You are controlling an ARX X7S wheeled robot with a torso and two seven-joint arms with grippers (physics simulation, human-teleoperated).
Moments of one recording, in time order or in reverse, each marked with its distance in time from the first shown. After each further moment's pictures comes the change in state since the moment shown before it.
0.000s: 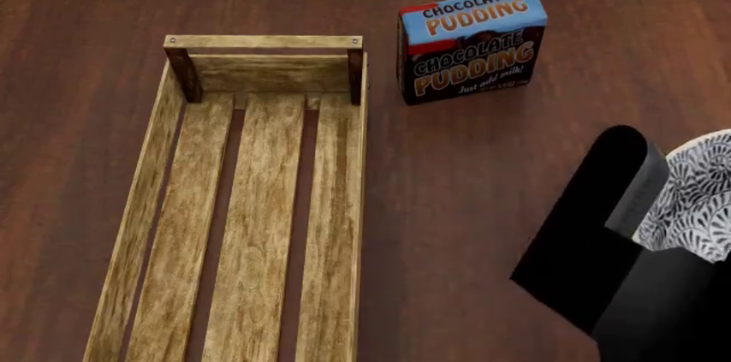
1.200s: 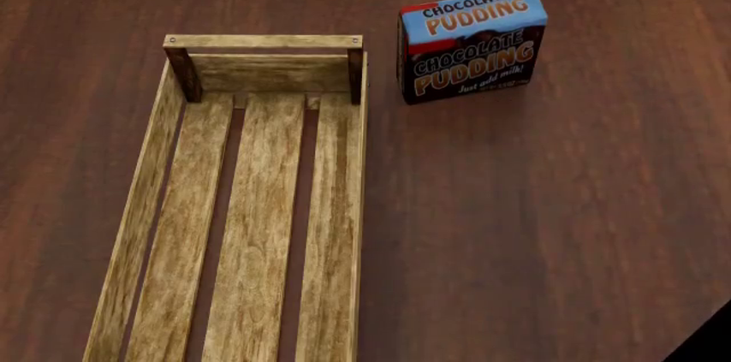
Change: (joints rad) left arm -0.014 0.000 -0.042 0.000 -0.056 -0.048 0.021; right arm -0.299 0.318 -0.003 0.033 -0.193 -0.050 0.078
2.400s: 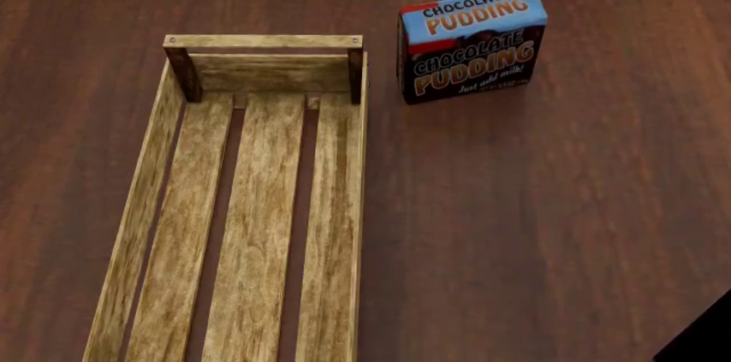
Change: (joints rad) left arm -0.035 0.000 -0.060 0.000 -0.086 -0.065 0.029; right arm -0.224 -0.058 0.032 0.104 -0.381 -0.147 -0.267
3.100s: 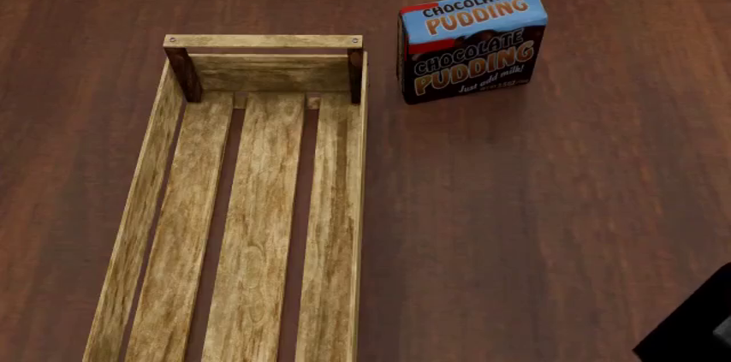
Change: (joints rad) left arm 0.022 0.000 0.008 0.000 0.022 0.017 -0.006; right arm 0.000 -0.022 0.013 -0.017 -0.034 -0.012 -0.051
